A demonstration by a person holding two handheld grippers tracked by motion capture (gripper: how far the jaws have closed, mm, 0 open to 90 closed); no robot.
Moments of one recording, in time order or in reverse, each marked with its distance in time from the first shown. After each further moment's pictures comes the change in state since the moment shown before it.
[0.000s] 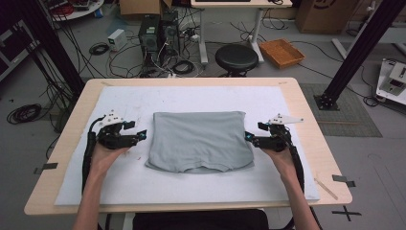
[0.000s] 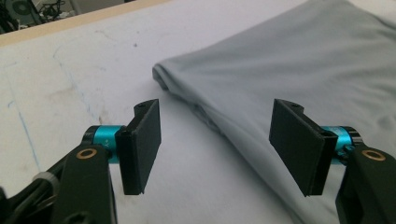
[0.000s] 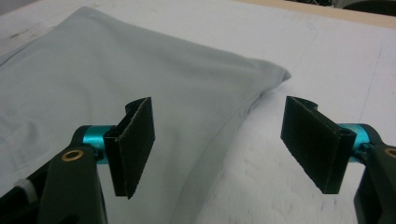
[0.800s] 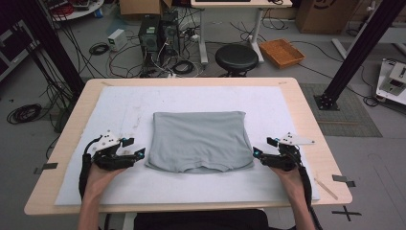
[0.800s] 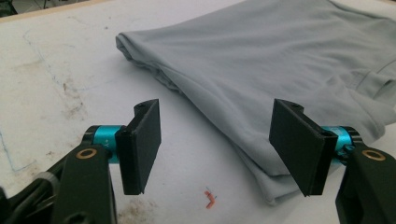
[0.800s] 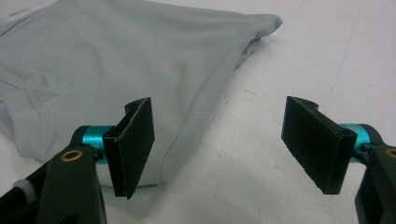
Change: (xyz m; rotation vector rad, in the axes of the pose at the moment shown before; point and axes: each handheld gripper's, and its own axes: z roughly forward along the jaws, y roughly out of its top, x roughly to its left) left arm -0.026 -0.040 -0.023 -0.059 -0.051 0.011; right arm 0.010 -0.045 -0.031 -0.026 -0.049 0.011
